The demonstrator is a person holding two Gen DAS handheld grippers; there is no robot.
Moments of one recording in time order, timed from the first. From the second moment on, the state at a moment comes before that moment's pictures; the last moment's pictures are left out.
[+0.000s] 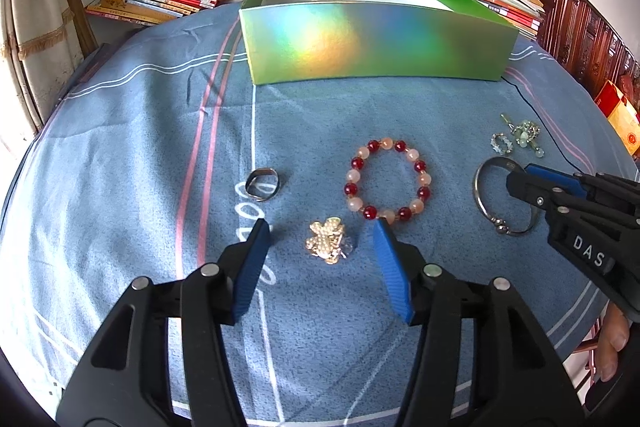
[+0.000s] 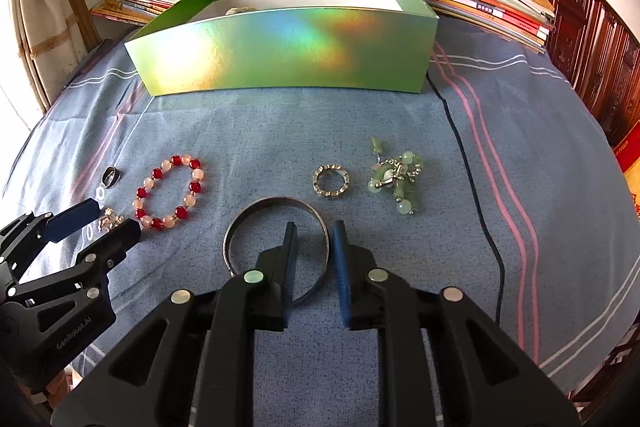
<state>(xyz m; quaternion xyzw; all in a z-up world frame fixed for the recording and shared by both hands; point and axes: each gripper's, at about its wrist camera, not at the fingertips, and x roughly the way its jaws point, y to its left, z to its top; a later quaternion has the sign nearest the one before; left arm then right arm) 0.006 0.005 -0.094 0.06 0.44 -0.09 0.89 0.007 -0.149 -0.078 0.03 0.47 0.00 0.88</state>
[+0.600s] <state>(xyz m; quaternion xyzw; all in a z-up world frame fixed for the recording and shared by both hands) 0.006 0.004 -0.095 0.06 0.43 -0.10 0.89 0.007 -0.149 -0.078 0.03 0.47 0.00 0.88</state>
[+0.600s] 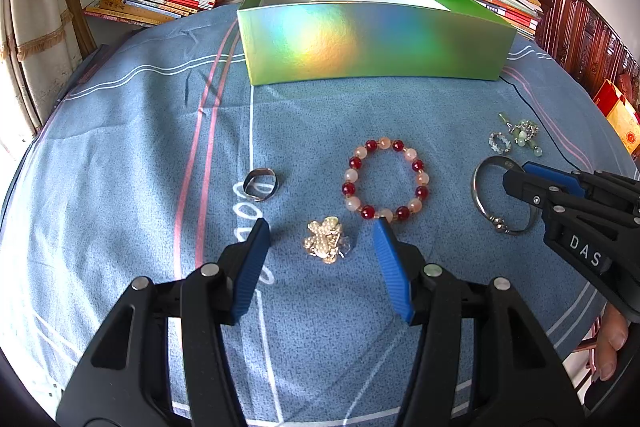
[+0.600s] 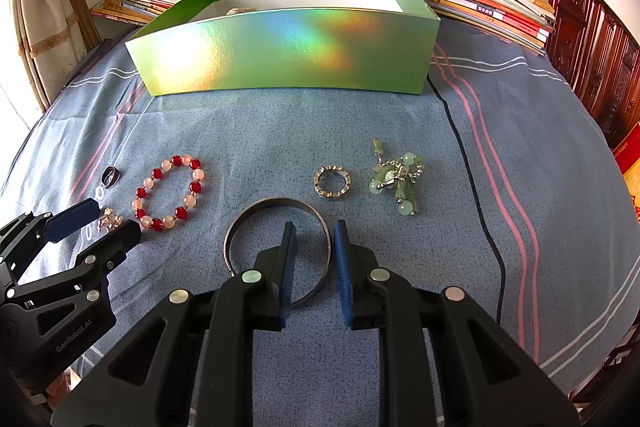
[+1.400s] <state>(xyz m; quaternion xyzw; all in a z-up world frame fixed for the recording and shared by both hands) 0.006 0.004 -0.094 0.06 0.43 -0.10 0.89 0.008 -0.148 -0.077 0.03 0.47 0.00 0.88</state>
